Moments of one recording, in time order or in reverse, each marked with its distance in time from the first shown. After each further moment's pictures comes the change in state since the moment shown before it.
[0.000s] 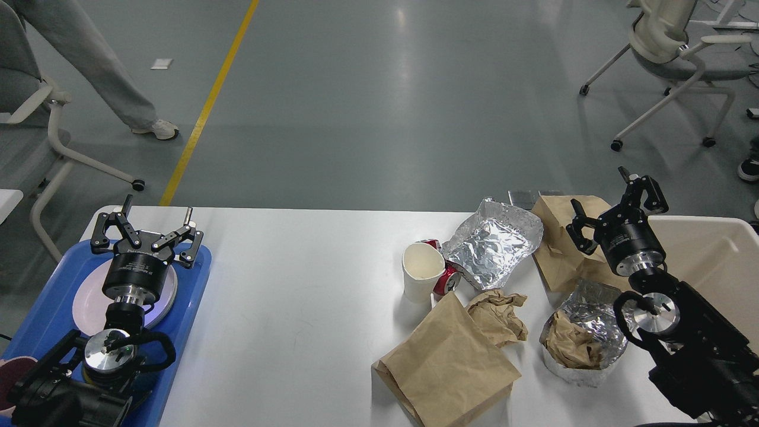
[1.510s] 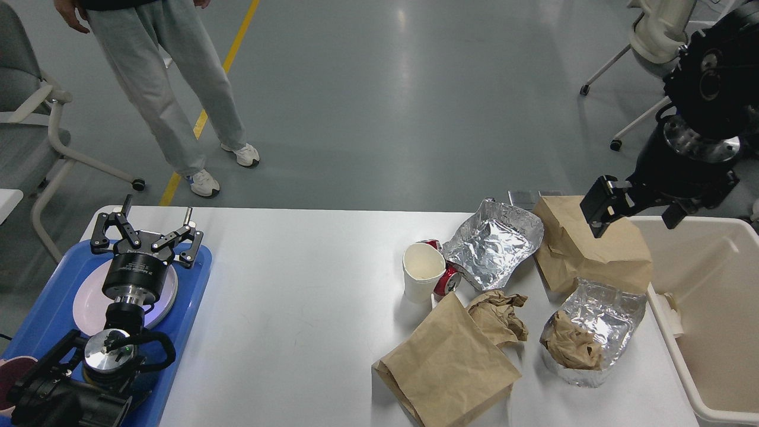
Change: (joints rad) left arm 0.000 0.000 -0.001 0.000 -0.001 0.000 0.000; right arm 1.825 -0.103 -2.585 0.753 0.049 0.514 -0.314
